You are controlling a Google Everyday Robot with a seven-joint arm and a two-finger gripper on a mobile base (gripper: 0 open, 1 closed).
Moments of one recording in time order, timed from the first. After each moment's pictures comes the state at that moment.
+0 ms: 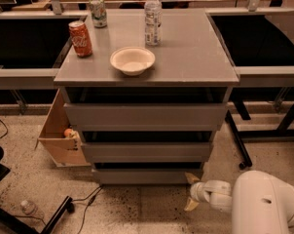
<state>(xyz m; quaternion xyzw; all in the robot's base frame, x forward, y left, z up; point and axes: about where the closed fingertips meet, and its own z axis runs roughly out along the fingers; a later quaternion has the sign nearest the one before) 0.622 -0.217 0.168 -0.65 0.69 -0.04 0.33</state>
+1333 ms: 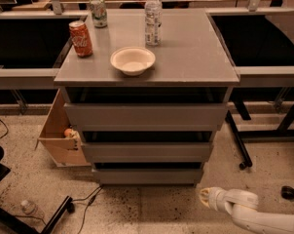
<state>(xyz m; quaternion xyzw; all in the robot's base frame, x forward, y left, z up) 0.551 -0.270 0.259 -0.63 0.70 -0.07 0.32</state>
